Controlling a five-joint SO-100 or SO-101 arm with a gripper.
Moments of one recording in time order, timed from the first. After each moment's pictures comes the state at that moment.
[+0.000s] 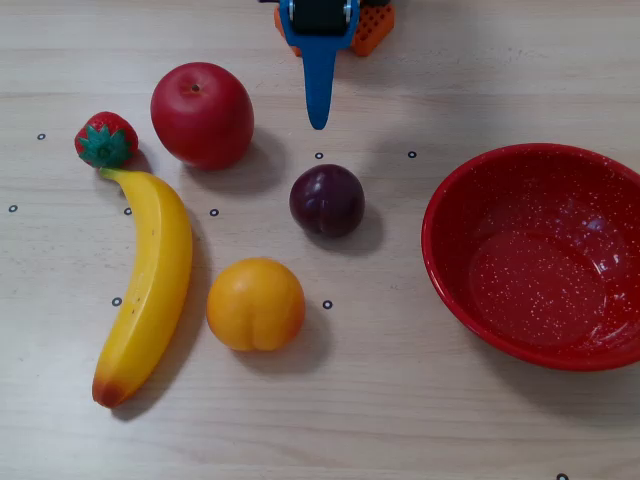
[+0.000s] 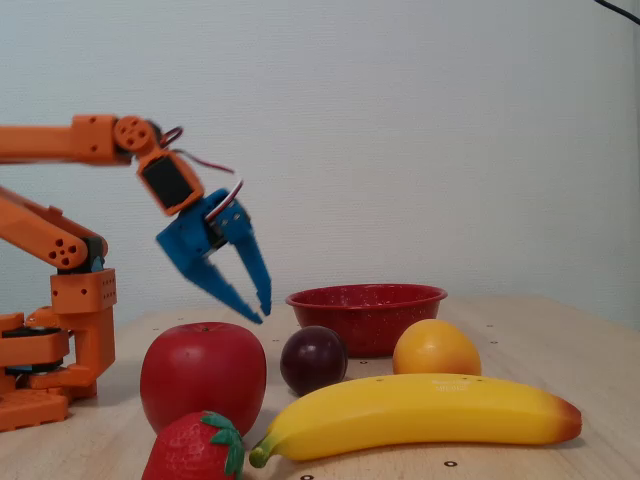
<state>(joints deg) 1.3 139.2 141.0 55.9 8.3</state>
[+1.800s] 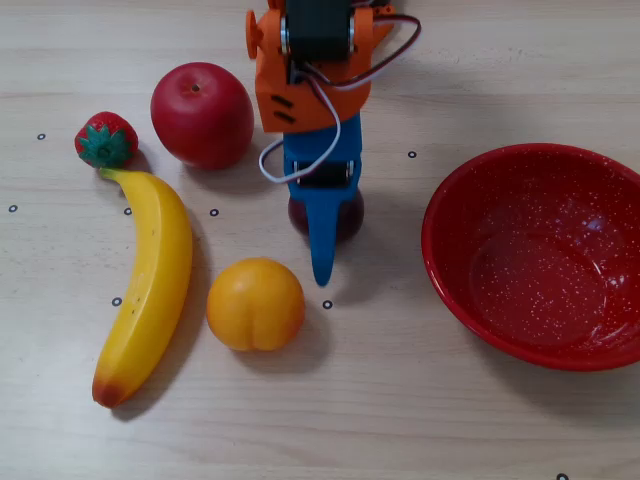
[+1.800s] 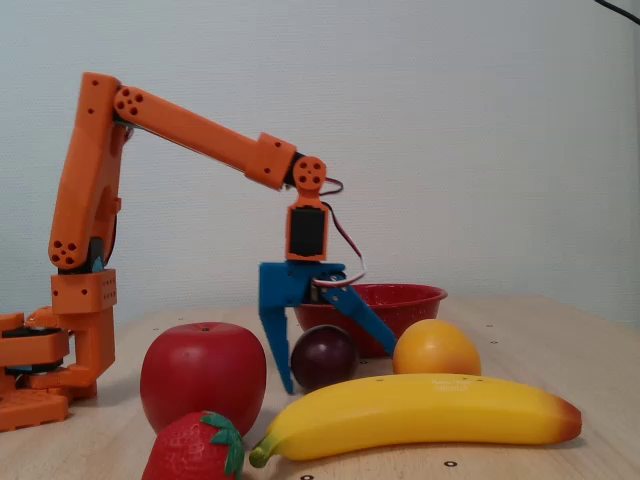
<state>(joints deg) 1.3 70.0 94.7 67.9 10.2</state>
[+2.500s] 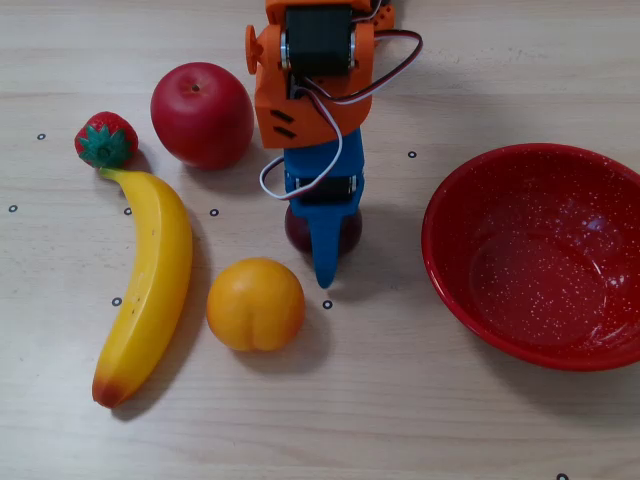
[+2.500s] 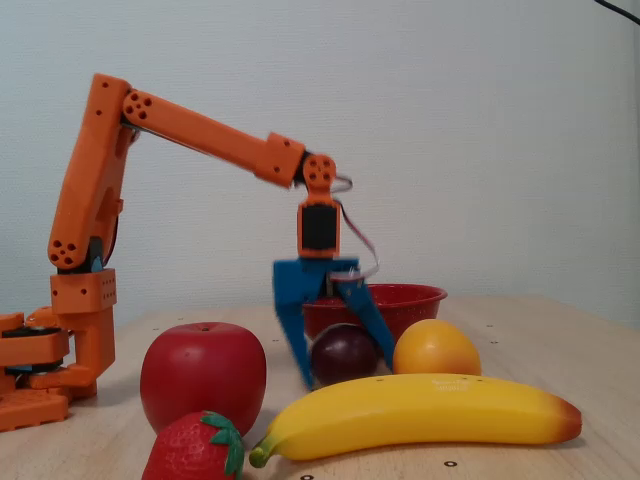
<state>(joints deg) 0.9 67.4 89.5 67.7 13.3</state>
